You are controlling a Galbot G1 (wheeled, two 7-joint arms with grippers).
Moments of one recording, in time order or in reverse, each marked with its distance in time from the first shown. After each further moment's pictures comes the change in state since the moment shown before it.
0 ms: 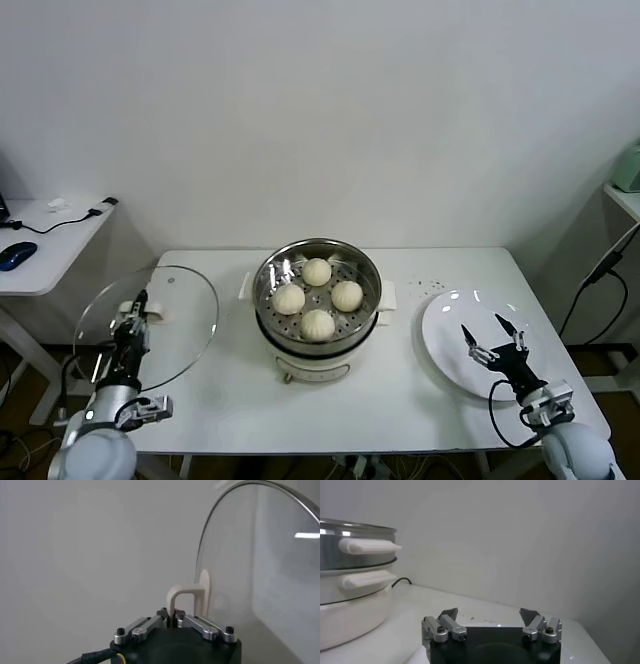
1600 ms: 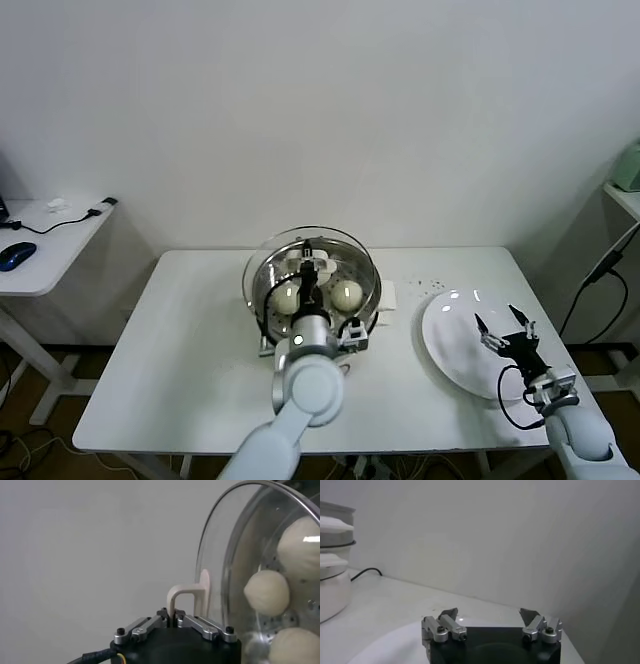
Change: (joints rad) left arm -0.543 -0.301 0.776 0.131 0.422 0.547 0.460; right arm 0.121 0.009 0.009 -0.156 -0.039 0.023 0.002
